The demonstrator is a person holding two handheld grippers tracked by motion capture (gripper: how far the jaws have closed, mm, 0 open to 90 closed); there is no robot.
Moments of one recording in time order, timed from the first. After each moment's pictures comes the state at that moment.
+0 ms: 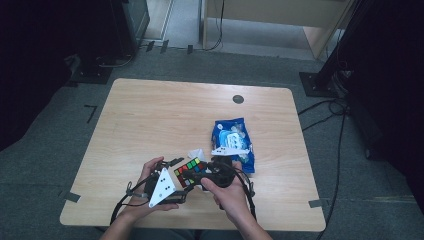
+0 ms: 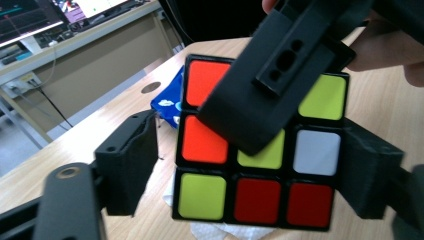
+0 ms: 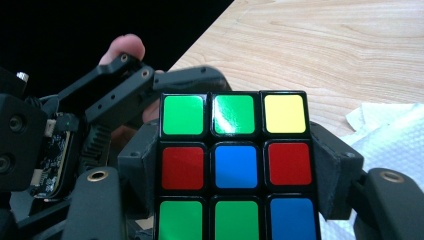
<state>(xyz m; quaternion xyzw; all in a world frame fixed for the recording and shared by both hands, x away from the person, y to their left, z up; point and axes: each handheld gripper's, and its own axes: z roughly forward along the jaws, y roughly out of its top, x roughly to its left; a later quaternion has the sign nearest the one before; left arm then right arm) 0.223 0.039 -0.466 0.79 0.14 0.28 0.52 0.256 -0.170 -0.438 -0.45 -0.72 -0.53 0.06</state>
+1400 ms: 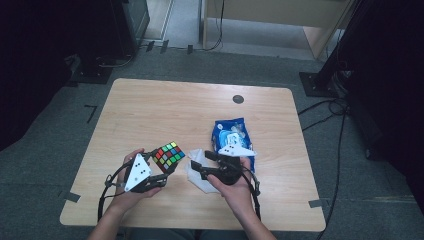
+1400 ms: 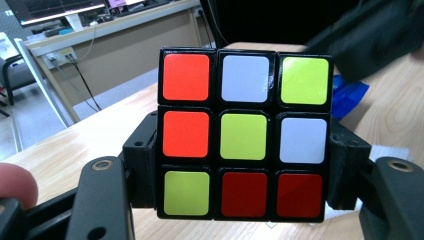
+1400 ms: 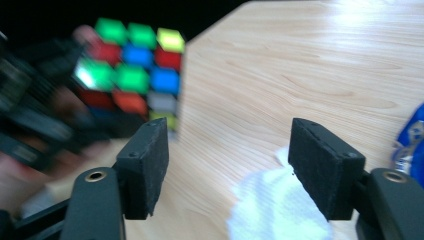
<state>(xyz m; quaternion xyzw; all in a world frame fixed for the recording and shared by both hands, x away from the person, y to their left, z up) 0.249 0.091 -0.456 0.76 0.22 0.29 0.54 0.261 -0.186 -0.440 -0.42 -0.73 -0.54 -0.07</state>
